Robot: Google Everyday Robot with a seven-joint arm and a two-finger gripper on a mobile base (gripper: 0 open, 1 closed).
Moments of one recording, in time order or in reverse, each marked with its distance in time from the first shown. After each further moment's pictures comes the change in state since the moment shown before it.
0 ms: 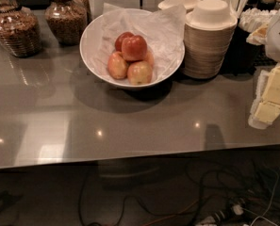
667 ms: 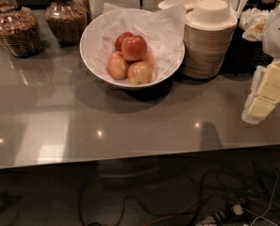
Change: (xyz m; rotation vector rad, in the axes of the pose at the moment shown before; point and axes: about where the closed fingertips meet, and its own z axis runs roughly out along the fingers) arm -0.010 -0.007 0.000 0.013 -0.072 0.003
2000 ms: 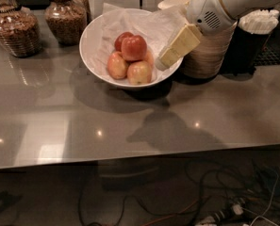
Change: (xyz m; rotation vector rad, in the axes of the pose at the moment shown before) arm -0.154 -0.090 0.058 0.006 -0.485 0.098
